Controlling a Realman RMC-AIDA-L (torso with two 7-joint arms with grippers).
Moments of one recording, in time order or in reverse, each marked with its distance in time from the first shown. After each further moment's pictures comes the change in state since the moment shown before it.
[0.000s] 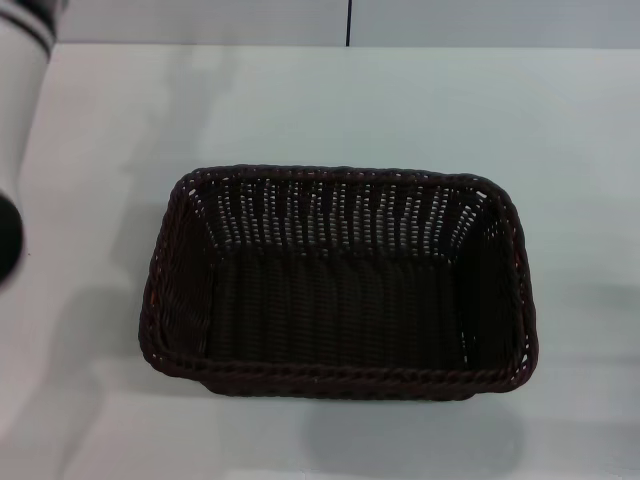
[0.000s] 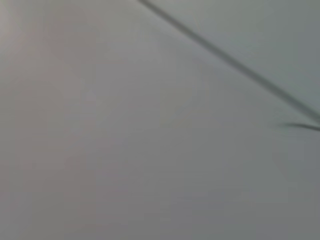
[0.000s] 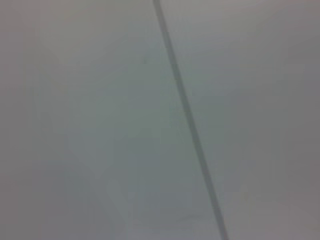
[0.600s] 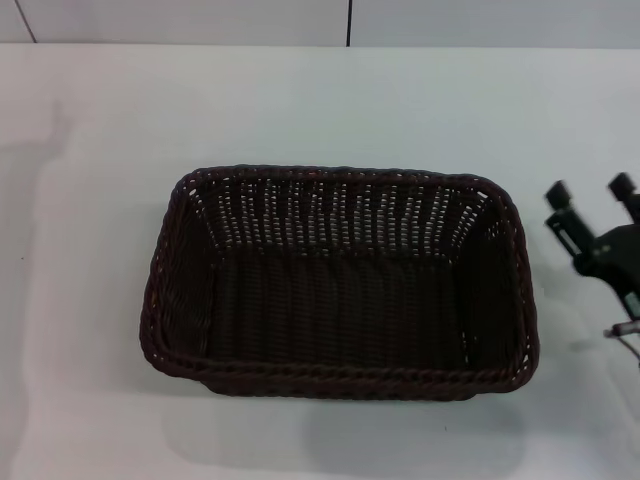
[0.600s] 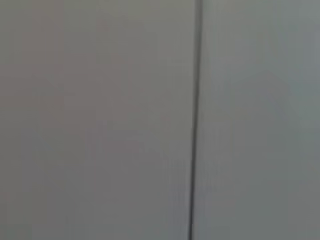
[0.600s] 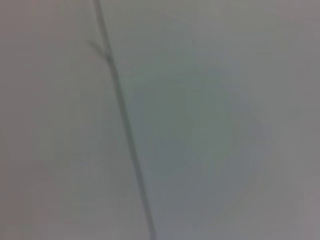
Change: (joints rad) left arm -0.006 0.009 -0.138 0.823 0.290 0.654 -1.451; right arm 0.127 0.000 -0.322 0.047 0.000 0.181 -0.002
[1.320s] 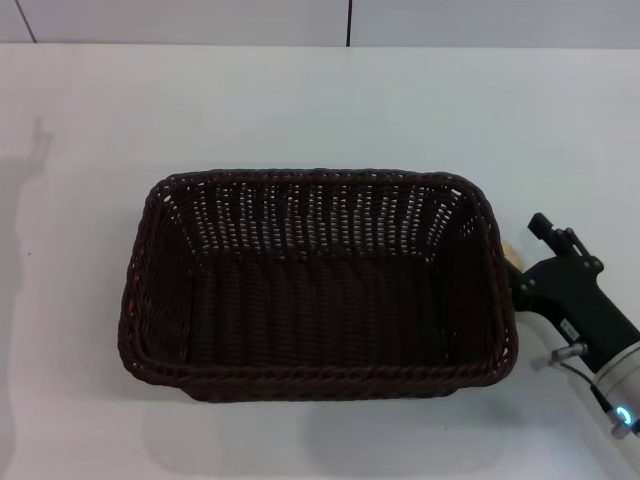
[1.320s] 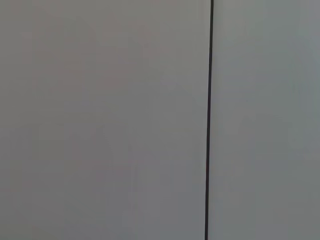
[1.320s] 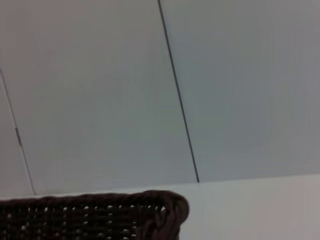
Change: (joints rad) left arm -0.006 -0.005 -0.016 0.107 0.015 -0.001 0.006; right arm 0.051 -0.001 -0.118 0.031 -0.001 0.171 0.004
